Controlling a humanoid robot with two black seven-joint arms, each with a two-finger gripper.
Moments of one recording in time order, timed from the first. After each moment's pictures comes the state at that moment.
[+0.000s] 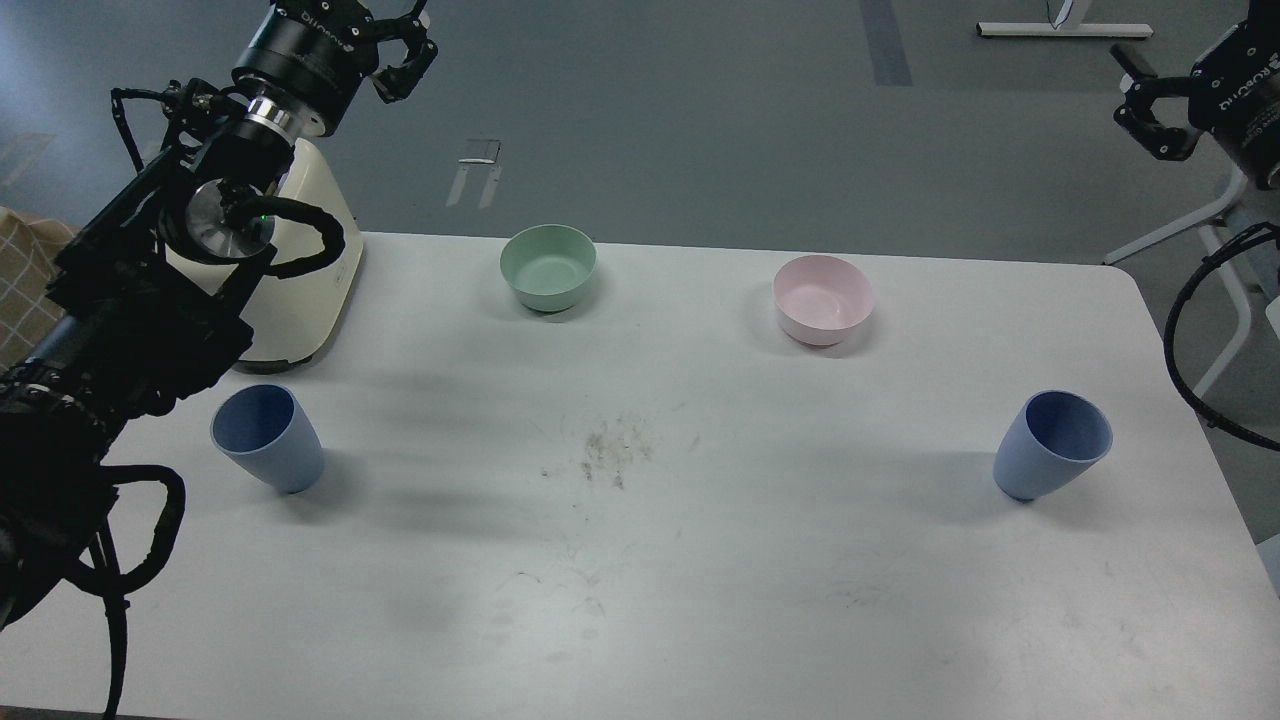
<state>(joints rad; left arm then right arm) -0.96 0.32 -0.96 -0.61 0.10 -0.49 -0.26 0.77 -0.41 1.50 0.84 -0.53 0.49 -0.18</state>
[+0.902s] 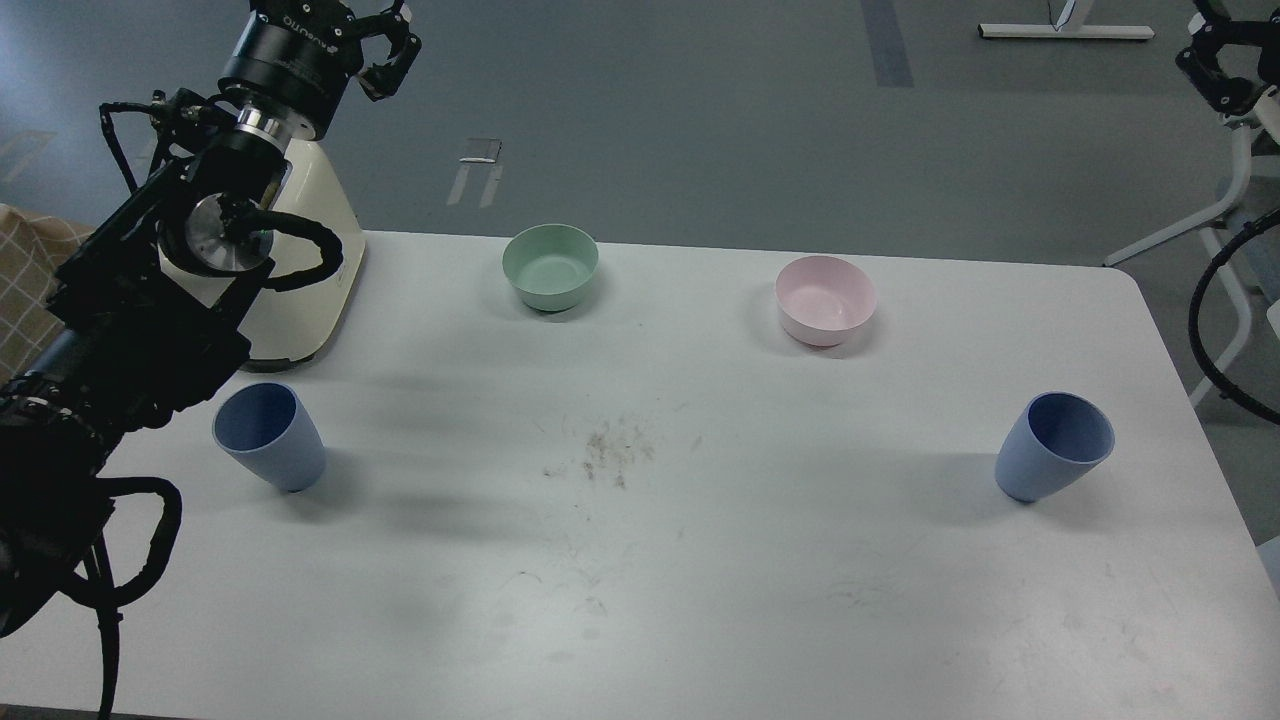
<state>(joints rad) -0.92 0.36 -0.96 -0.65 0.15 -0.49 -0.36 0.77 -0.40 1.64 0.85 -0.52 0.49 -0.13</state>
